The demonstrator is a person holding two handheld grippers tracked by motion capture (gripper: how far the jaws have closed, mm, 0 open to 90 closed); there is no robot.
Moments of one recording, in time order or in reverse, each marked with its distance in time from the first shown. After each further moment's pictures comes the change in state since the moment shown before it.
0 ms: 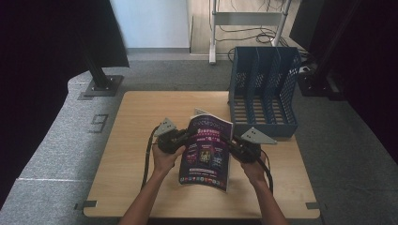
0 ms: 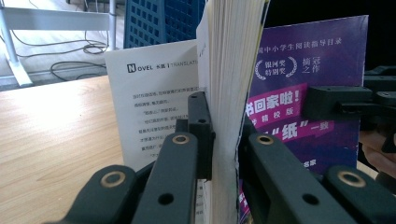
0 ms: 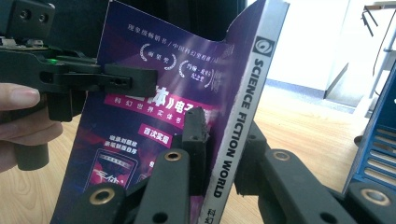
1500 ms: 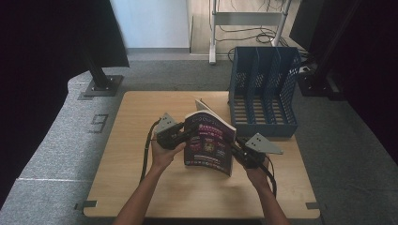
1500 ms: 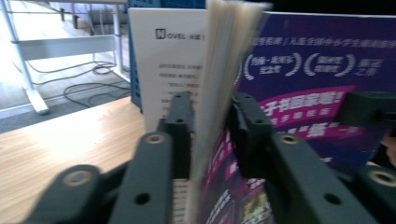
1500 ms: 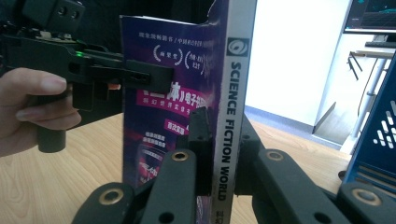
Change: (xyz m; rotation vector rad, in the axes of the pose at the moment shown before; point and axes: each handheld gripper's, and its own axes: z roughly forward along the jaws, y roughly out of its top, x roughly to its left) left arm -0.002 0.019 -0.003 -0.031 0.038 0.099; right arm 0.011 0.001 -0.021 -0.117 -0.006 -0.095
